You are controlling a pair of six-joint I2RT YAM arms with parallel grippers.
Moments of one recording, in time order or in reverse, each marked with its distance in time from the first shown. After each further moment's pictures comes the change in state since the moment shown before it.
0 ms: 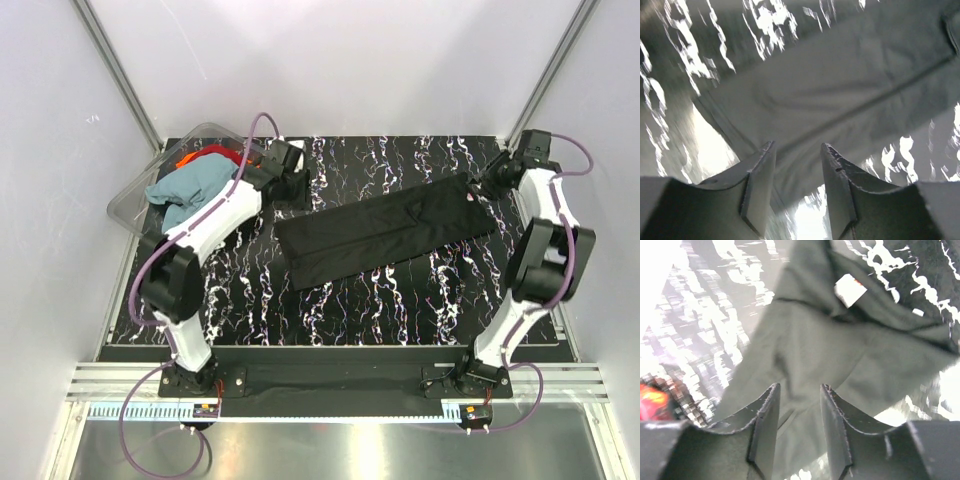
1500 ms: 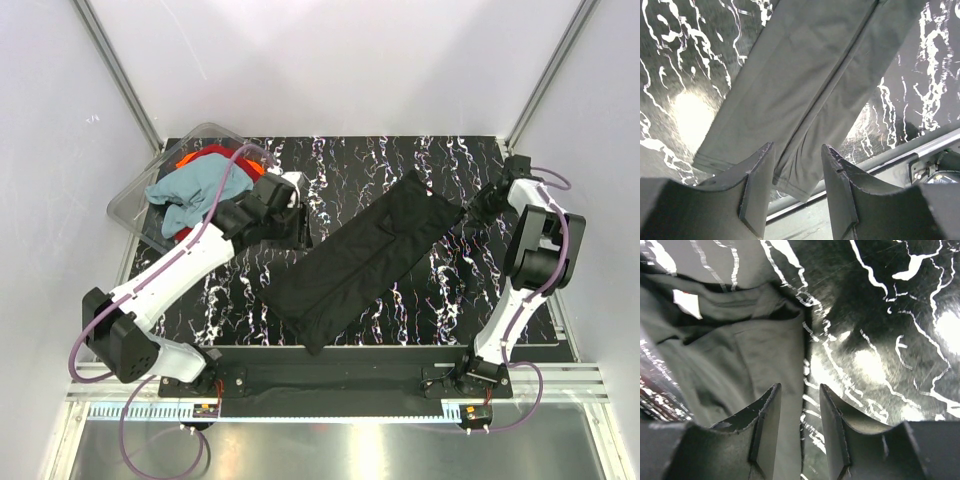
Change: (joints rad) left arm -0.163 -0.381 -0.238 -0.137 0.018 -0.080; right arm 0.000 0.080 -0.111 -0.070 -0.001 0.008
